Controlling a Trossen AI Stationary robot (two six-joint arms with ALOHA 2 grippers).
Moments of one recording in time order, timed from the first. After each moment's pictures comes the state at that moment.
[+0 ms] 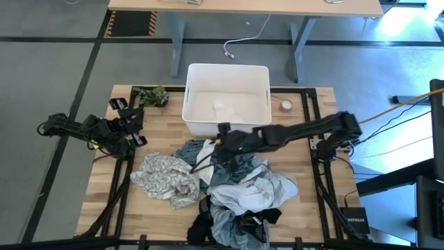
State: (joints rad) left arm -0.25 0.40 0.26 0.96 -0.43 0.76; right arm 0.16 1.73 1.46 -0.39 0.20 -0.36
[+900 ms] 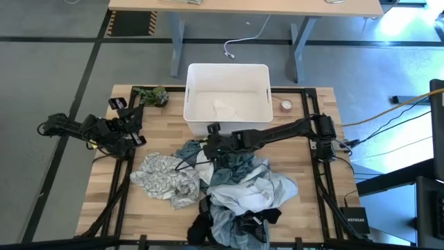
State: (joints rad) left arm -0.25 0.40 0.26 0.98 -0.43 0.76; right arm 0.08 1.98 1.46 -0.30 0.32 -0.50
